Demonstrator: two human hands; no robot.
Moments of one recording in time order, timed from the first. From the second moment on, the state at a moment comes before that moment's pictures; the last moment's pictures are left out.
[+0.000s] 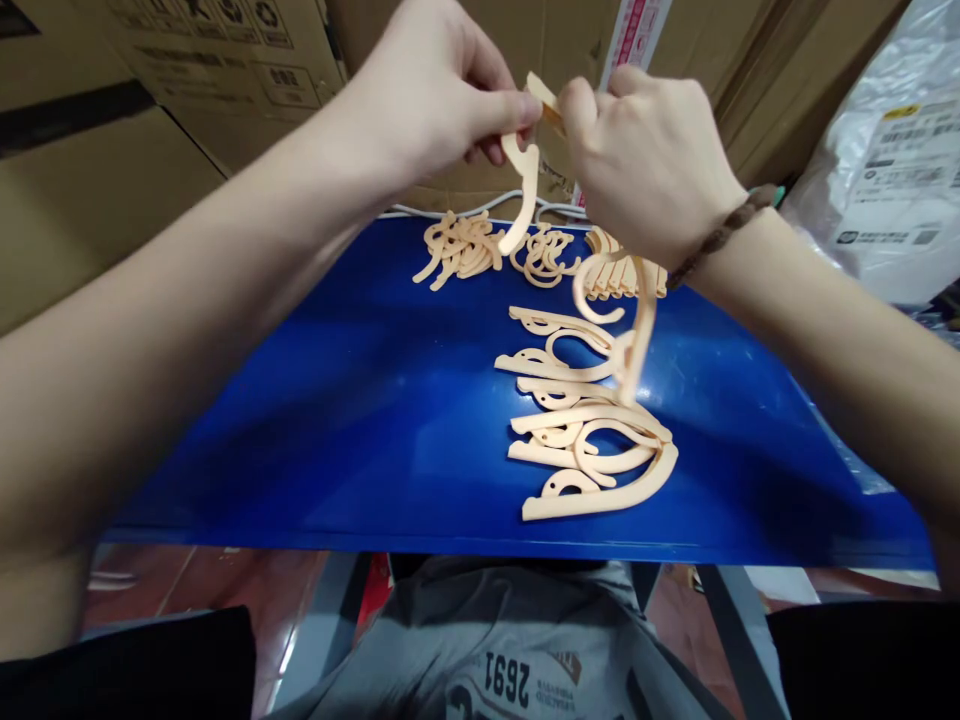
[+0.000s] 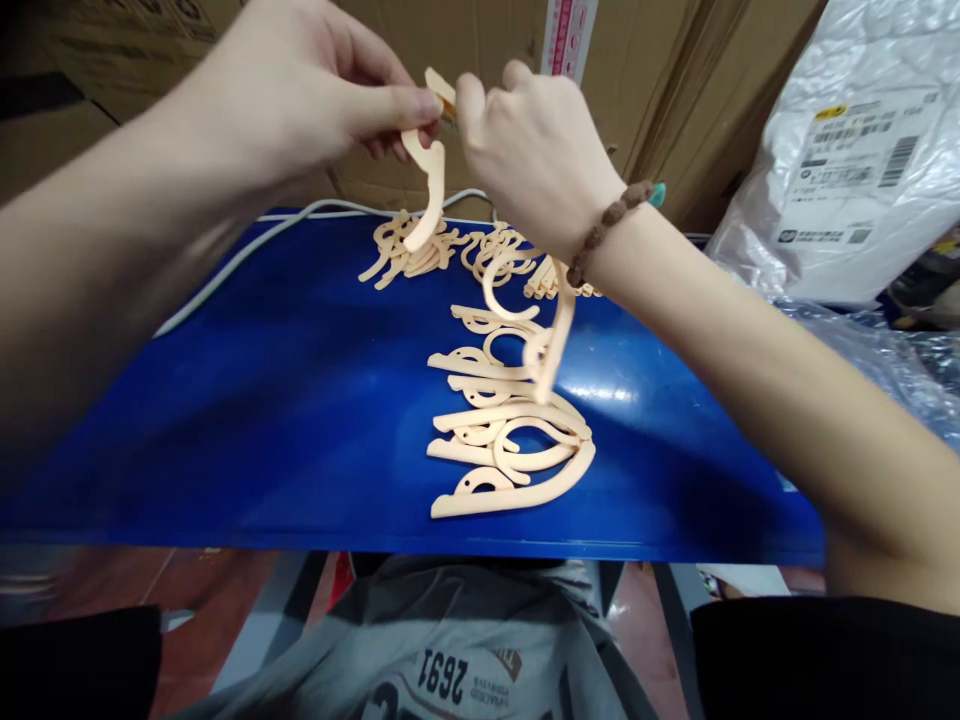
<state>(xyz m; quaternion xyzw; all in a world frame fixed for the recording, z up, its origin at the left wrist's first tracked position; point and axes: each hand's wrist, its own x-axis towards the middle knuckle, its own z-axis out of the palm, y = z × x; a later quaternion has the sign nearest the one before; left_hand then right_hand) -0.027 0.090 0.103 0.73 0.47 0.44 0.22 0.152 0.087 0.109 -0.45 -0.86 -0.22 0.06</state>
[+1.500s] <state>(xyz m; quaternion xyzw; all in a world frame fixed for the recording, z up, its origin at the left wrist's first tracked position) -0.024 0.042 0.036 0.50 0.37 0.42 0.66 0.194 0.090 0.073 -0.43 -0.87 -0.03 0.25</state>
